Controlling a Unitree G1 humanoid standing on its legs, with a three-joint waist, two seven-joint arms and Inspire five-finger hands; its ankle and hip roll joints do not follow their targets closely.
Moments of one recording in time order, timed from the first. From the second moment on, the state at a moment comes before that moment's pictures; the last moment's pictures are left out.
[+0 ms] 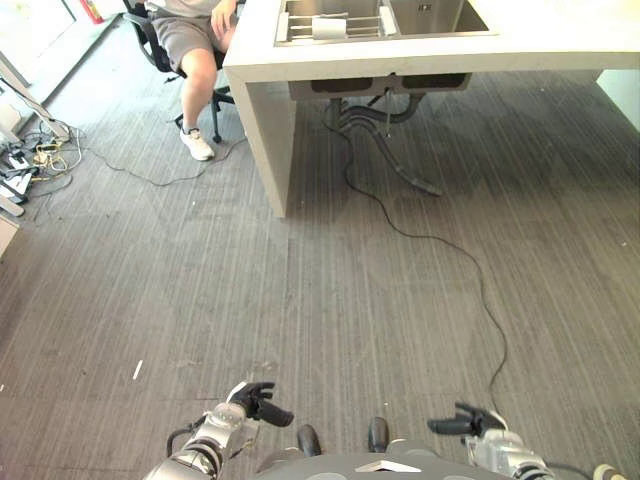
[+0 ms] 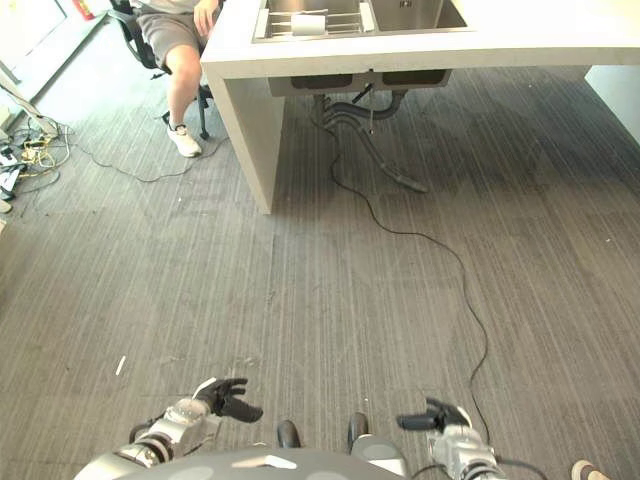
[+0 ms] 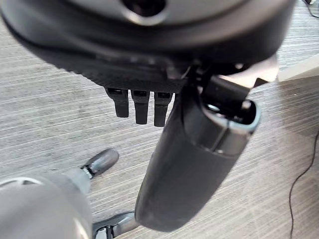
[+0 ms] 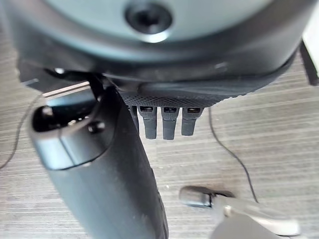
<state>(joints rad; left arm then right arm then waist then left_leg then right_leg) -0.15 0.21 -0.27 1.17 -0.08 0.01 -0.01 -0.05 -0.32 0.13 1.14 0.32 0.03 -0.08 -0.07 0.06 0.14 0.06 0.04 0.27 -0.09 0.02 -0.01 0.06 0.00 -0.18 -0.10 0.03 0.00</state>
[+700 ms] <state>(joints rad) -0.17 0.25 -0.30 1.12 -0.01 0.00 0.06 -0.05 -0.35 0.14 1.07 0.32 0.01 -0.10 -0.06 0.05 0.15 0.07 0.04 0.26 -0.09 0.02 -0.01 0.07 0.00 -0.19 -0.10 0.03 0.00</state>
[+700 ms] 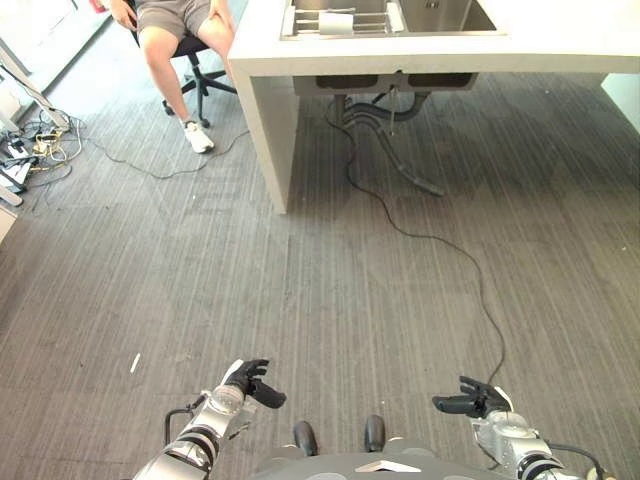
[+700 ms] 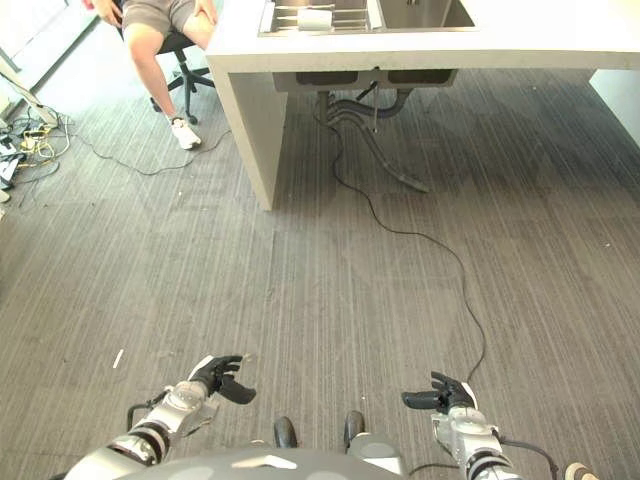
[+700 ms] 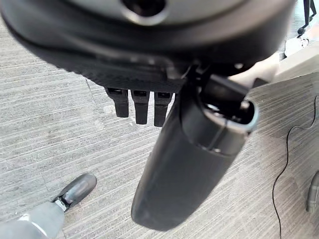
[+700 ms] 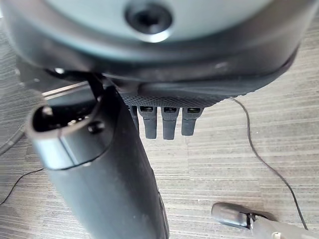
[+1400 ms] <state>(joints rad) -0.19 0.24 -0.30 1.14 -0.05 0.00 0.09 -0.12 -0.30 0.19 1.16 0.32 -0.01 -0.11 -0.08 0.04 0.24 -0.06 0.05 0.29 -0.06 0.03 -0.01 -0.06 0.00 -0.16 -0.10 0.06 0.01</state>
